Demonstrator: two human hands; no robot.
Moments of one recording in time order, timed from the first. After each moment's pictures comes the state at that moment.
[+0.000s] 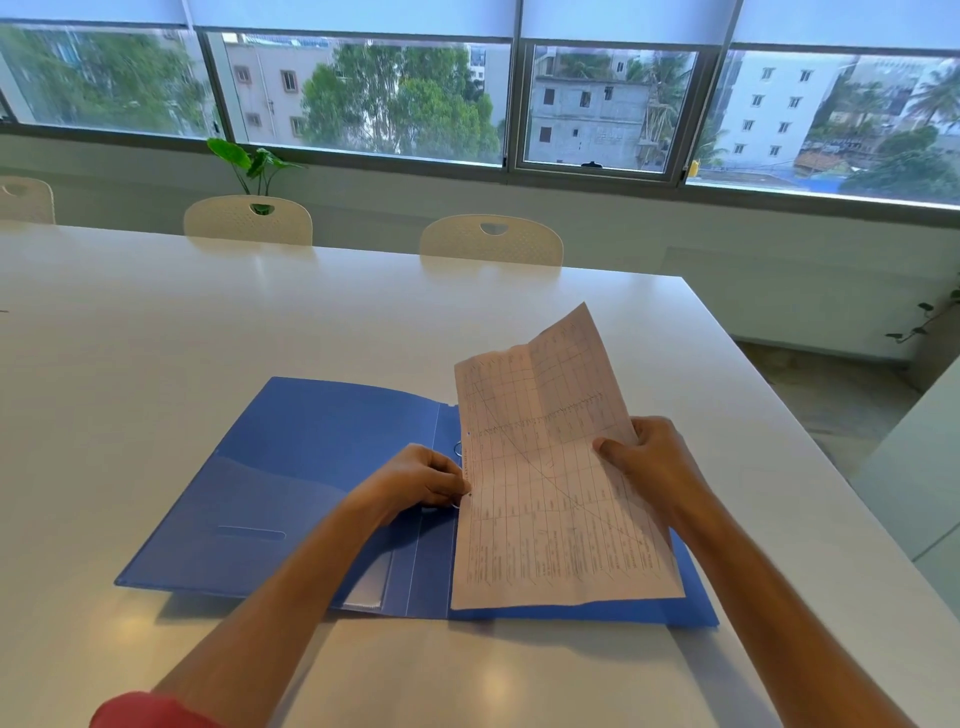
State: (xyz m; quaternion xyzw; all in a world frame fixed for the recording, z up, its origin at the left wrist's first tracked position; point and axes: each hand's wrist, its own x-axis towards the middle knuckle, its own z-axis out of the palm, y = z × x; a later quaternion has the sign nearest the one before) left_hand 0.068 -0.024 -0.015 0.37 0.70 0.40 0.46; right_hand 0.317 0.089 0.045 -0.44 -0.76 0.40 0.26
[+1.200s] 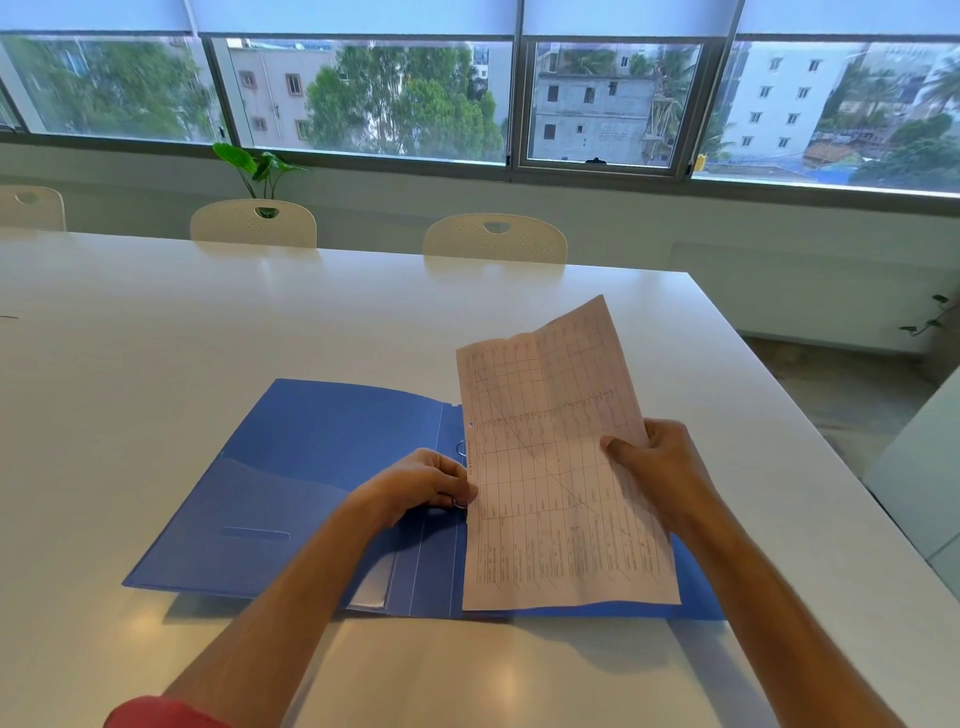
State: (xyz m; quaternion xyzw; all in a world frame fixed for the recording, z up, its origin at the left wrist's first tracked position) left_hand 0.066 -0.021 -0.022 0.38 0.67 0.38 0.51; right_hand 0.324 0.079 0.047 -0.44 -0.72 0.45 0.30
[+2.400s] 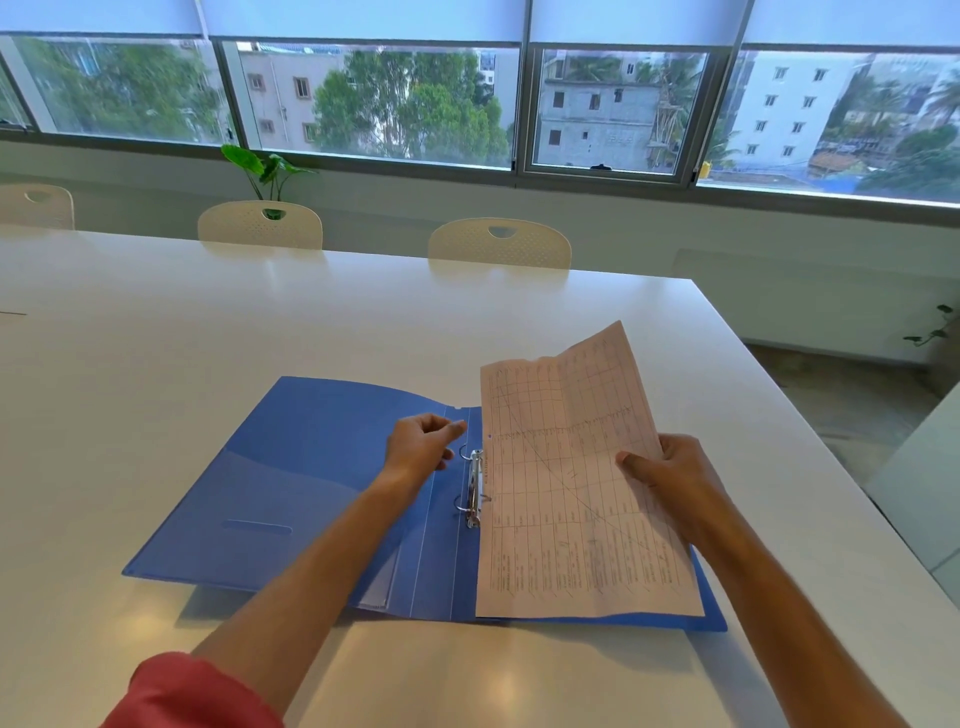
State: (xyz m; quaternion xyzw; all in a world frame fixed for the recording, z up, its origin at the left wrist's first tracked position) left_hand 0.066 0.003 -0.020 0.28 0.72 0.57 0.27; right_hand 0.335 0.096 0.033 -0.47 -0.71 0.45 0.26
